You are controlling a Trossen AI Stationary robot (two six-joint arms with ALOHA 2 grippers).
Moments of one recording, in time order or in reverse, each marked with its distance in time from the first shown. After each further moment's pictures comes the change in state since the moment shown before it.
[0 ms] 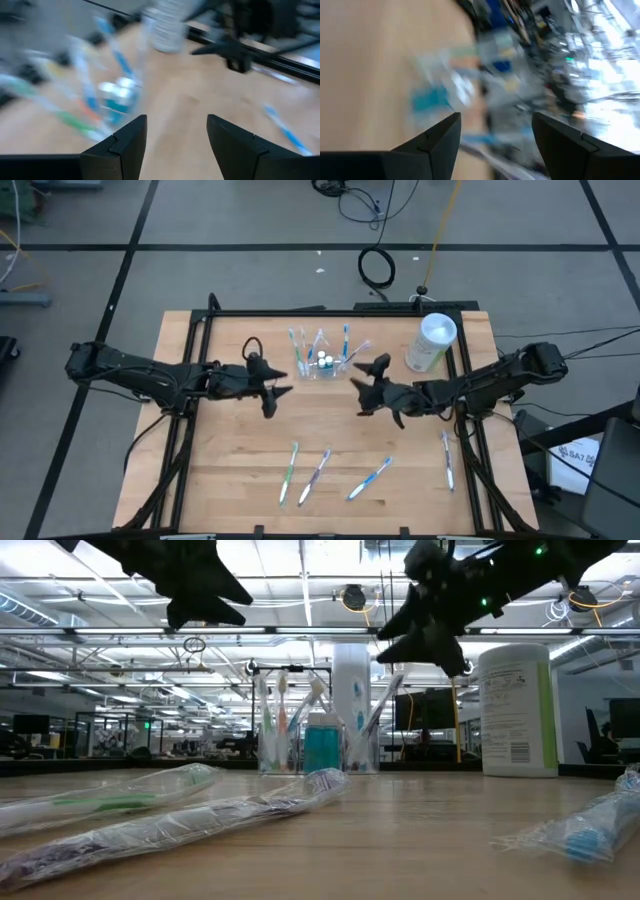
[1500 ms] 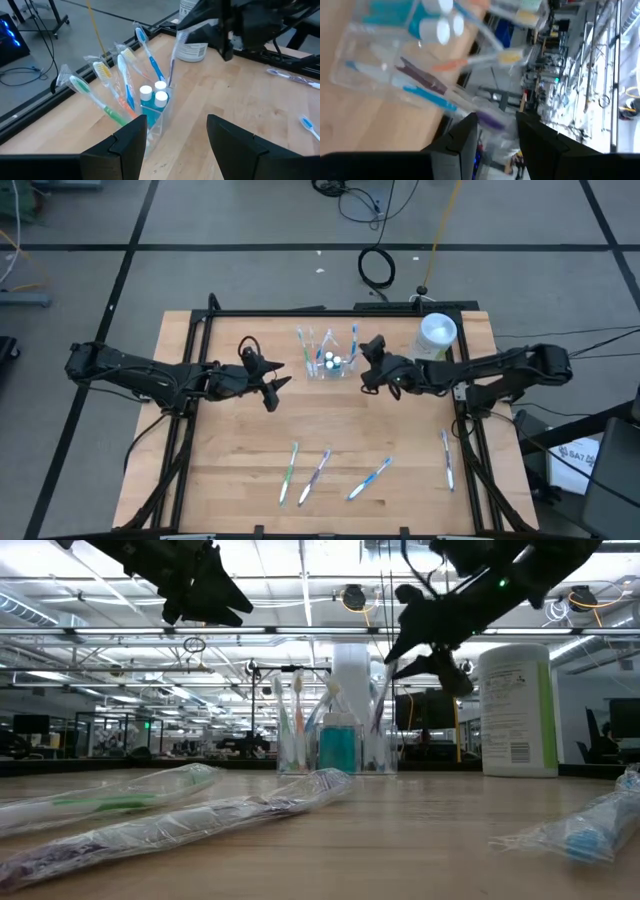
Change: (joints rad) left arm 0.000 0.000 0.000 0.005 -0.137 0.042; right arm -0.240 -0.054 0.001 -0.126 -0.137 -0.569
